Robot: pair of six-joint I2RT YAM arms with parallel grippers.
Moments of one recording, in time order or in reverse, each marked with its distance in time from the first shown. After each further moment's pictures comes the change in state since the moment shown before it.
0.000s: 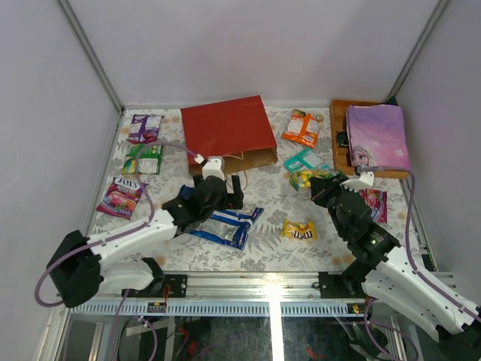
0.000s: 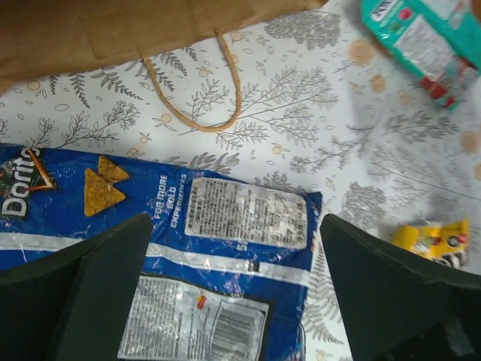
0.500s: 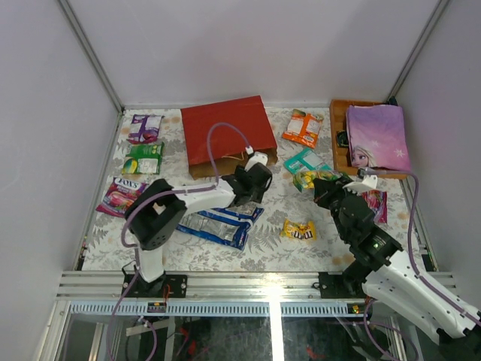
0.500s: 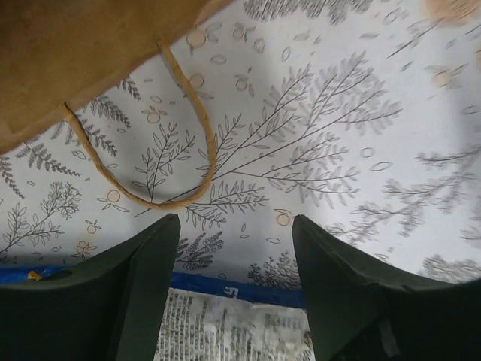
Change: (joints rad) left arm -0.007 0.680 0.451 -0.082 -0.051 0.214; right arm 0.000 -0.053 -0.025 -0.003 0.028 -0.030
